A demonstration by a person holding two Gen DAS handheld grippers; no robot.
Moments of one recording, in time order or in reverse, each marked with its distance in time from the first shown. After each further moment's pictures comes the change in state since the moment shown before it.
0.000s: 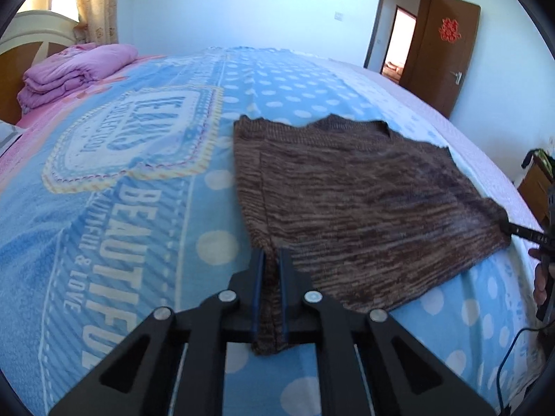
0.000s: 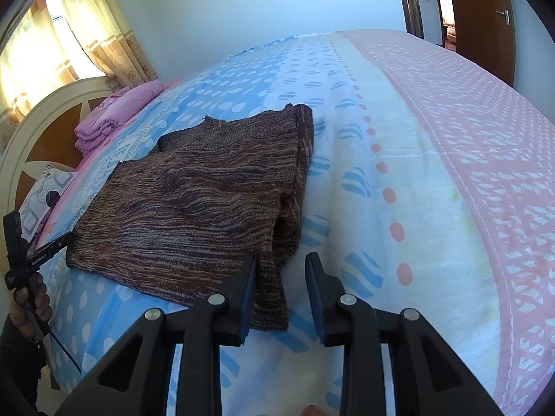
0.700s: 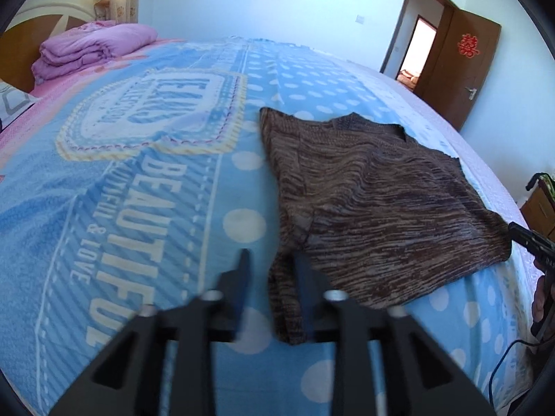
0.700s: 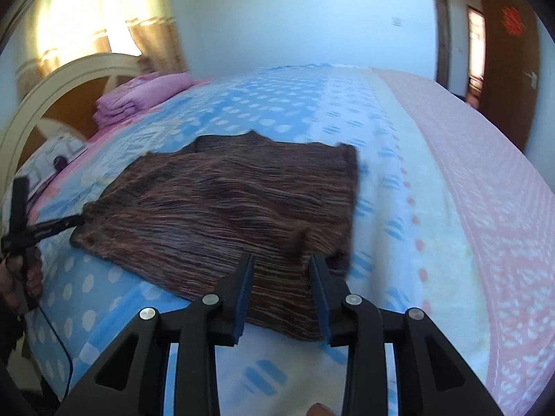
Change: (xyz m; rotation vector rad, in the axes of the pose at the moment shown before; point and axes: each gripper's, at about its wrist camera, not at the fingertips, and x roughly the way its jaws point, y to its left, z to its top) left arm -0.008 0.022 -0.010 -0.109 0.008 0.030; right arm -0.011 0.069 0.005 -0.267 -0.073 0.009
